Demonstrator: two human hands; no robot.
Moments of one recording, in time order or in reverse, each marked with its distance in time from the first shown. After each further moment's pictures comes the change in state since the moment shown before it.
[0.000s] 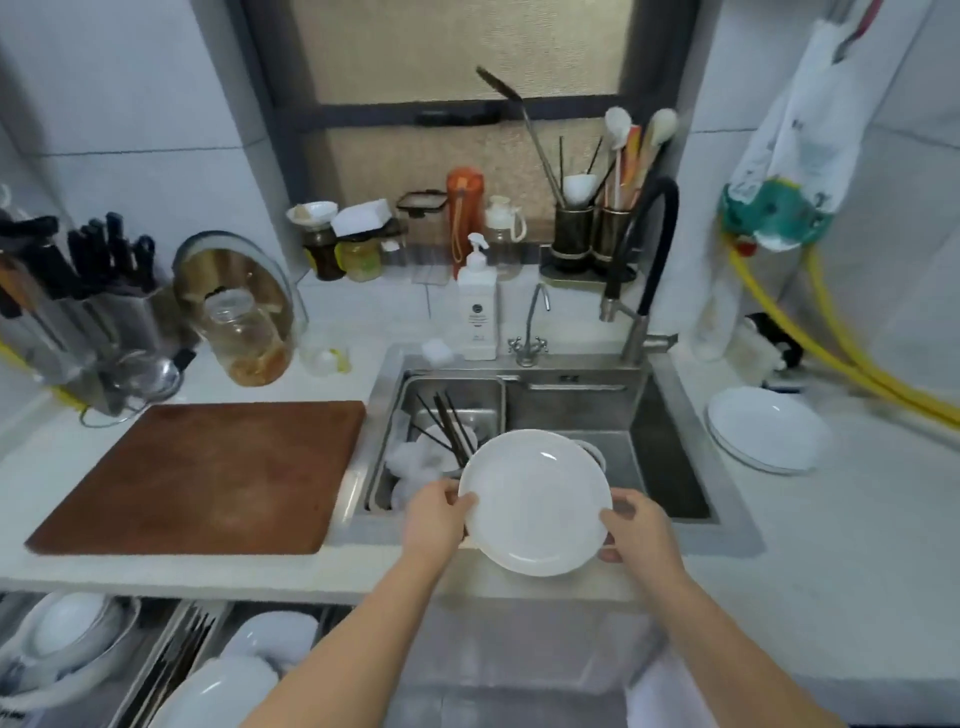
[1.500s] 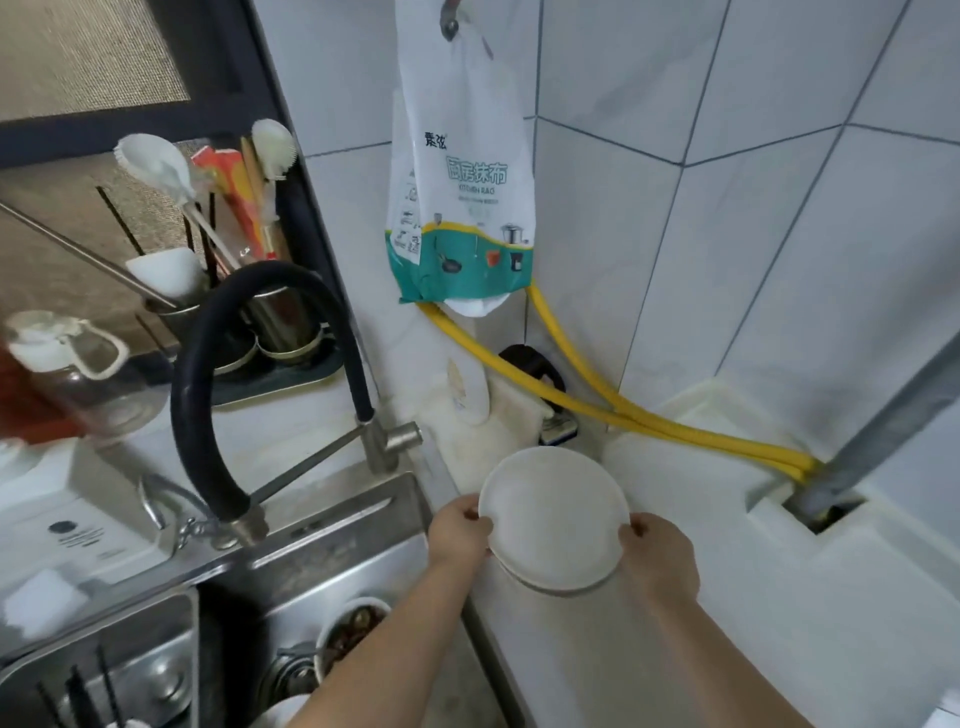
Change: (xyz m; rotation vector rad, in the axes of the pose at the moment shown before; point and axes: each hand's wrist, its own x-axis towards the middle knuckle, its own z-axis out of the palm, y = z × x) left_hand 0.181 0.254 0.351 -0.171 -0.491 -0.016; right_hand 0.256 0.035 -0.254 -0.230 0.578 0.373
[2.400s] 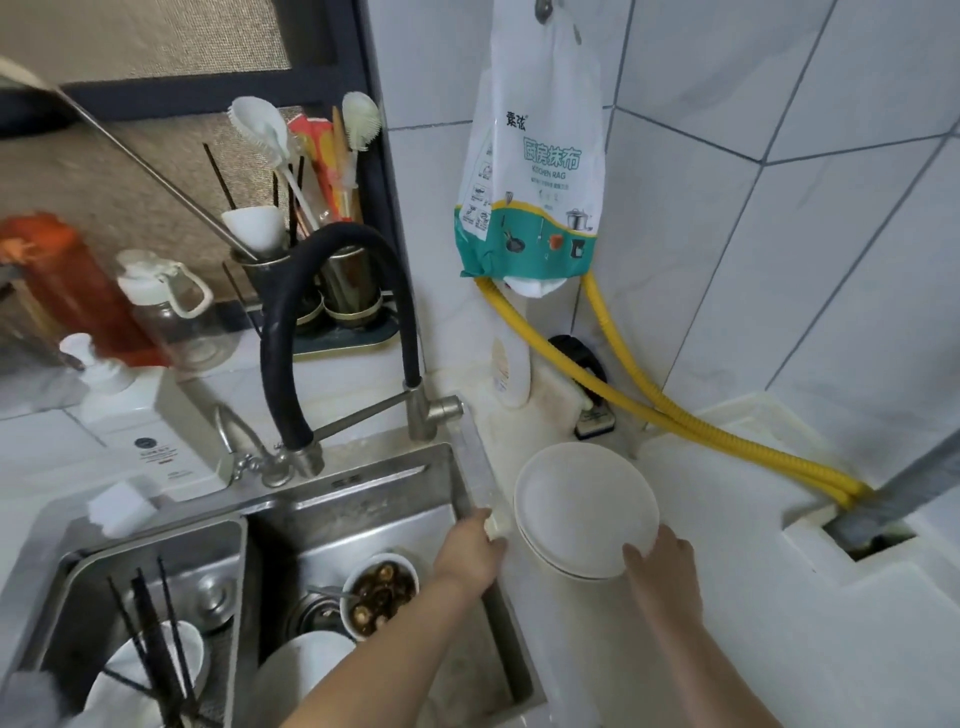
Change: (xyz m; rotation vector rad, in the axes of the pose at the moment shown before) left_hand -0.027 -0.048 -0.027 0.515 -0.045 0.095; right_hand -0.012 0.022 0.025 -0.110 -0.059 -0.071
